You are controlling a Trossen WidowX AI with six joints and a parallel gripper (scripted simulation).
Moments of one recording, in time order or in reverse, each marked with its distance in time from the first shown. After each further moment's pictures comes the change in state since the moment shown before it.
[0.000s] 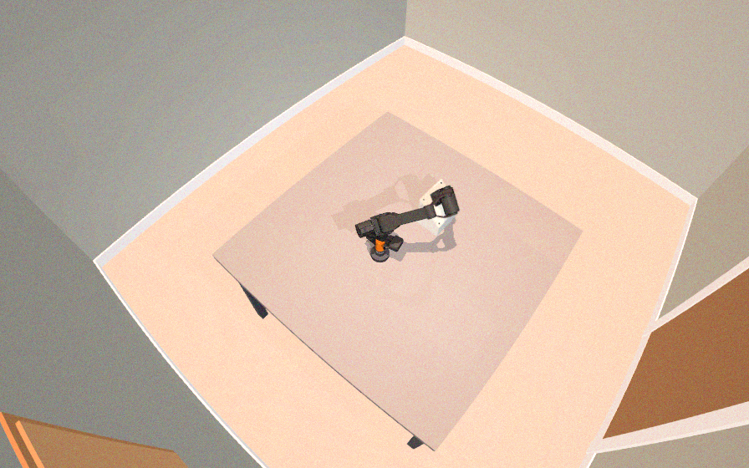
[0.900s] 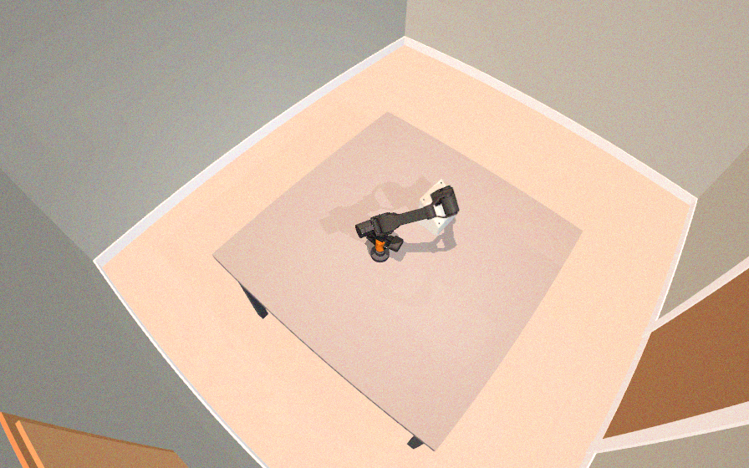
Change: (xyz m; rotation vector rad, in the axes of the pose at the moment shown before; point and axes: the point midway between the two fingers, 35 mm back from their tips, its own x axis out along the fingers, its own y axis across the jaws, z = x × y) arm 0.001 0.000 0.000 0.009 0.000 0.000
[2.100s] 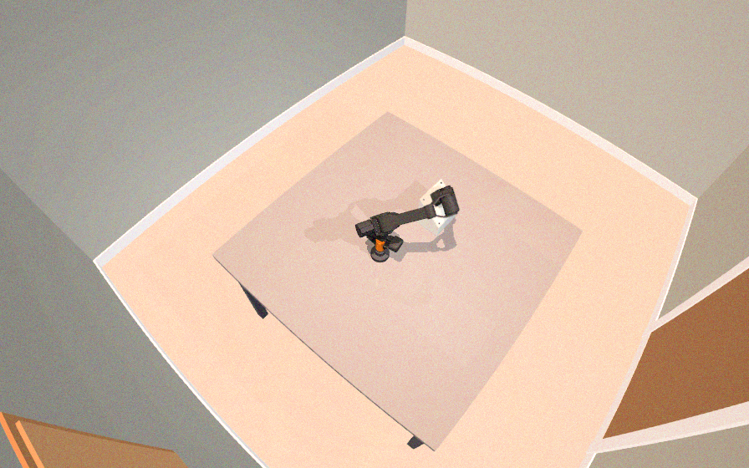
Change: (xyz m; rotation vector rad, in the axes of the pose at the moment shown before) arm -0.002 0.000 0.000 0.044 0.000 -0.002
